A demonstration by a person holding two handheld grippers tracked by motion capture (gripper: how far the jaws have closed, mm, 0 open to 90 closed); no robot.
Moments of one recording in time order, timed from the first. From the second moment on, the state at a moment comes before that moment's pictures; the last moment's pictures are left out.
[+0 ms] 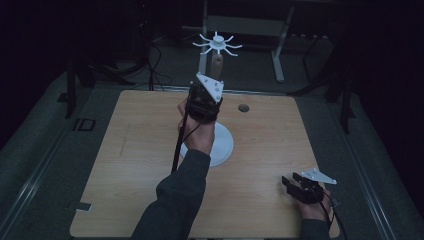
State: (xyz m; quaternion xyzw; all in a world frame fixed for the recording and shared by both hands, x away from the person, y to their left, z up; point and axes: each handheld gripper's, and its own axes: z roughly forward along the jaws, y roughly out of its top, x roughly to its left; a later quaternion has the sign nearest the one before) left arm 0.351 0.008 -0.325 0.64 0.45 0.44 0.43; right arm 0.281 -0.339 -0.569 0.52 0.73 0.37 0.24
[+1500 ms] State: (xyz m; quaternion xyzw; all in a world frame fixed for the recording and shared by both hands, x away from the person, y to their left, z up) left arm 0.356 0.018 -0.334 0.66 0.44 0.42 0.45; right arm 0.281 -0.339 -0.569 0.51 0.74 0.37 0.24
